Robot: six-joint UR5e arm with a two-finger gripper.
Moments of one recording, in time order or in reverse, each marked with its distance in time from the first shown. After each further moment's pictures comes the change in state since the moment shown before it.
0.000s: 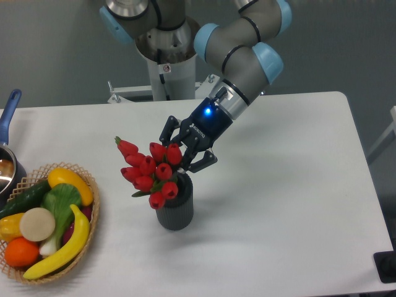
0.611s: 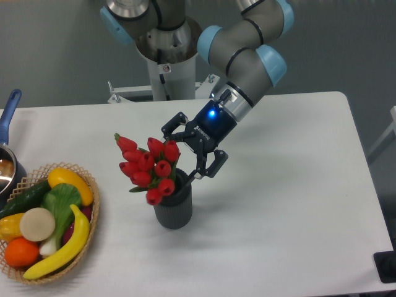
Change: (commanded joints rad) arm 0.015 -0.015 -0.012 0.002 0.014 0.031
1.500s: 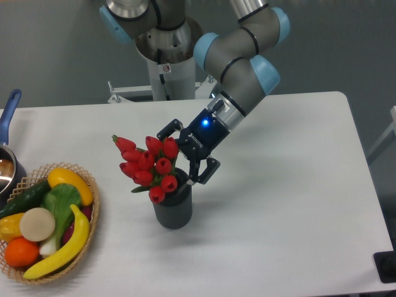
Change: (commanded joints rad) arm -0.044 -0.028 -0.006 0.002 0.032 -0.006
